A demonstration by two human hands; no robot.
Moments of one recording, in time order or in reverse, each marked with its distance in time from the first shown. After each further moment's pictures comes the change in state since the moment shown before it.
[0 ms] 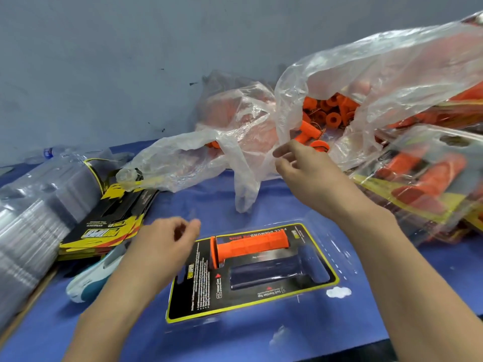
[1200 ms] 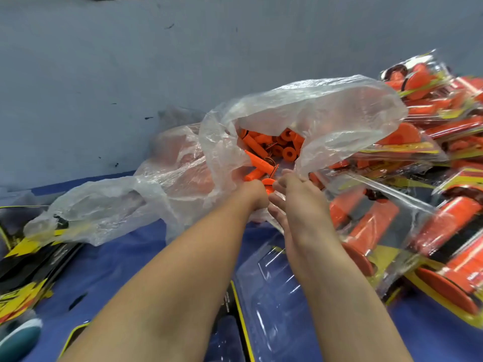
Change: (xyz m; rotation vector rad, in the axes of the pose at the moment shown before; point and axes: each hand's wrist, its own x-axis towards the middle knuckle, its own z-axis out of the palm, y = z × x) left_hand 0.195 0.232 0.168 0.130 -0.499 0.191; right_hand 0.029 0.051 -0.049 0.974 0.396 0.523
